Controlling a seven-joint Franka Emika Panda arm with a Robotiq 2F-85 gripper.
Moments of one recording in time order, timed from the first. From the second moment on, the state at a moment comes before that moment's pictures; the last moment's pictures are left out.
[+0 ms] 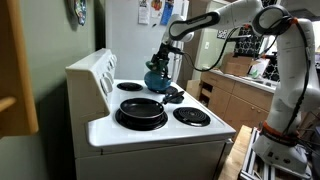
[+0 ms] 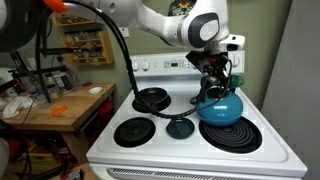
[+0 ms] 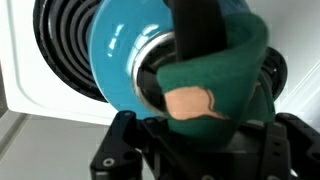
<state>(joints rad) 0.16 0.30 -0.05 -1.61 0.01 2.25 0.37</state>
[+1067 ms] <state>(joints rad) 0.11 0.29 -0.05 -1.69 0.01 2.30 0.37</state>
